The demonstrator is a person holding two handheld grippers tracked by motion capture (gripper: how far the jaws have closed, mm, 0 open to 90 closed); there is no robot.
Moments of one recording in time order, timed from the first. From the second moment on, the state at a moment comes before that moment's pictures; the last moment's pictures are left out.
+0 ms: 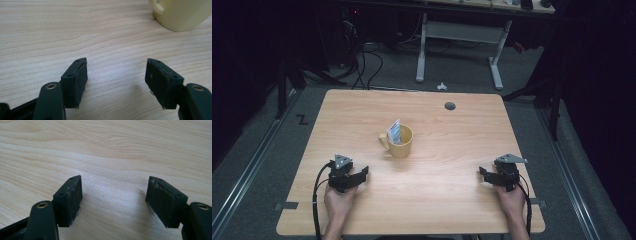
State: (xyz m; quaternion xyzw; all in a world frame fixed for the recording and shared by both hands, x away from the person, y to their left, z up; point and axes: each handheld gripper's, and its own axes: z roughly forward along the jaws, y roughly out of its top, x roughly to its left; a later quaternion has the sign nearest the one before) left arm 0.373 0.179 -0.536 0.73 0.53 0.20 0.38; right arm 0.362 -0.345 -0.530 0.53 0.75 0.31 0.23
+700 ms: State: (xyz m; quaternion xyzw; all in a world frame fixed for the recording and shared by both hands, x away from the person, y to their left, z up) left arm 0.374 0.174 -0.536 0.73 0.54 0.22 0.35; right arm 0.362 -0.345 -0.530 0.53 0.75 0.31 0.24
